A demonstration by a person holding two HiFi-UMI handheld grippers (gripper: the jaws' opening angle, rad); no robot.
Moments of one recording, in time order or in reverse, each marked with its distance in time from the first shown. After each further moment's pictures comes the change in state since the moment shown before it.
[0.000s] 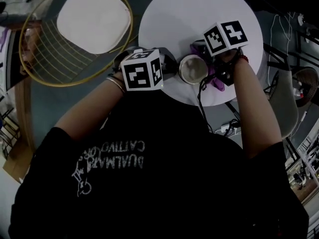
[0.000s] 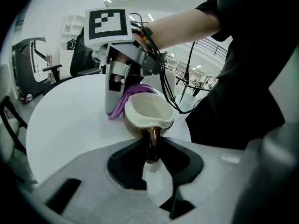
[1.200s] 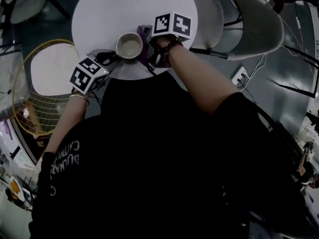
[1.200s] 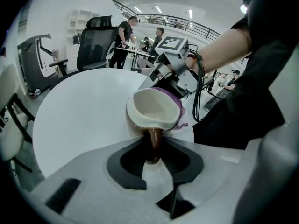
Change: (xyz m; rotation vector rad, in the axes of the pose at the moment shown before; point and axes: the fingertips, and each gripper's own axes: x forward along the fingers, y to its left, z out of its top) left arm -0.003 -0.001 -0.002 -0.069 0.090 0.073; right arm -0.040 -0.041 -0.087 0.945 -0.797 0.056
